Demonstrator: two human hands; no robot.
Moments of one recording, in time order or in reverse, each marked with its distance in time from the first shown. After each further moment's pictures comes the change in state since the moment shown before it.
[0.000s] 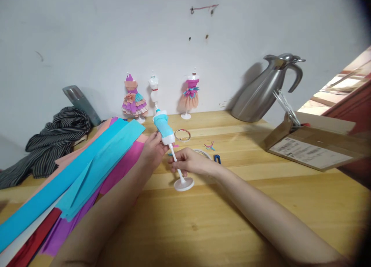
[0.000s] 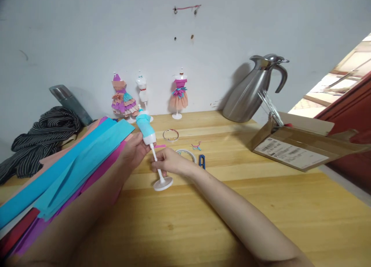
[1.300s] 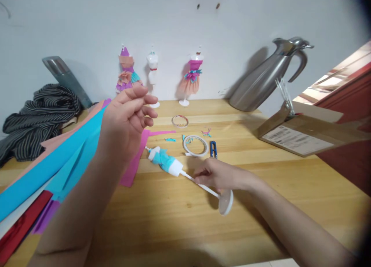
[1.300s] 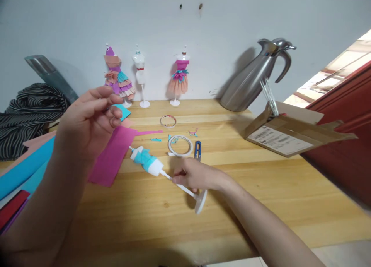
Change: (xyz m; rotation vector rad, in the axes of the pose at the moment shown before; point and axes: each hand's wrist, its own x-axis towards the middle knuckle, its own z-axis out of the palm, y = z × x) left_hand -0.055 0.086 0.040 0.230 0.068 0.274; right_hand -0.083 0.017 -0.002 -0.361 -0.162 0.284
